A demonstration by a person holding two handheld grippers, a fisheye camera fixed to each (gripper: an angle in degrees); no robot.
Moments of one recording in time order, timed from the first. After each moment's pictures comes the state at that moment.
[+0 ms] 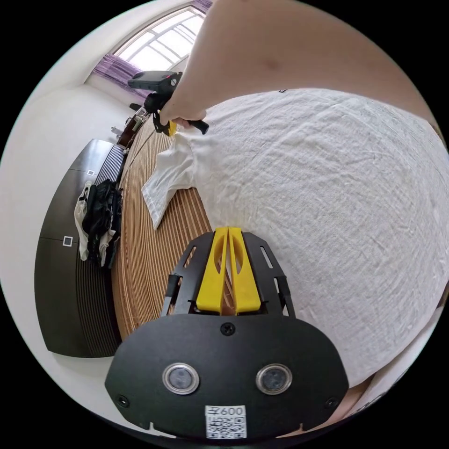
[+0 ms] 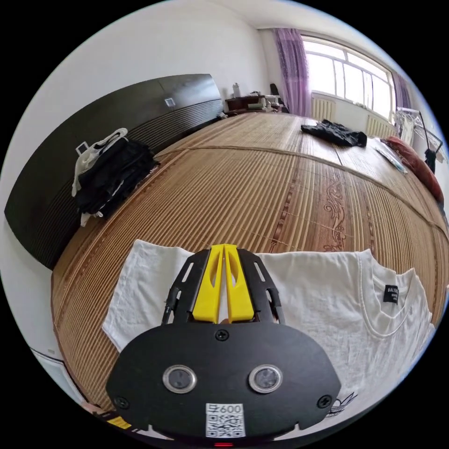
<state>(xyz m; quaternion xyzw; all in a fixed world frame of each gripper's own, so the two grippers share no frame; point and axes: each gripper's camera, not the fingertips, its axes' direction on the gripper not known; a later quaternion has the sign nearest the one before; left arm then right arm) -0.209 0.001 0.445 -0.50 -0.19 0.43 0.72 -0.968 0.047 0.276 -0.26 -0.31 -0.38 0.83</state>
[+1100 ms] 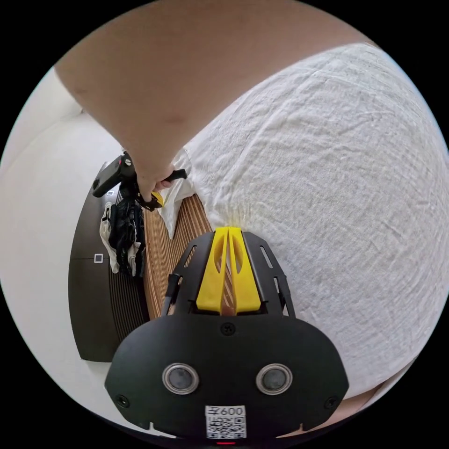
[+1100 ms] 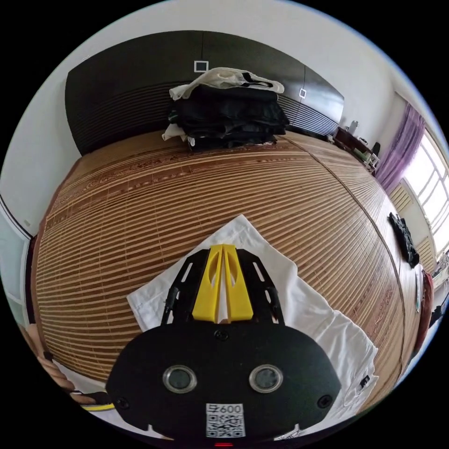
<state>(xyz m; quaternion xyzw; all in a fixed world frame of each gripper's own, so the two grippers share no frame) -0.166 0.036 0.423 -0.48 -0.22 0.53 0.66 -1.049 0.130 0.163 -0.26 -0.45 -0.57 0.63</state>
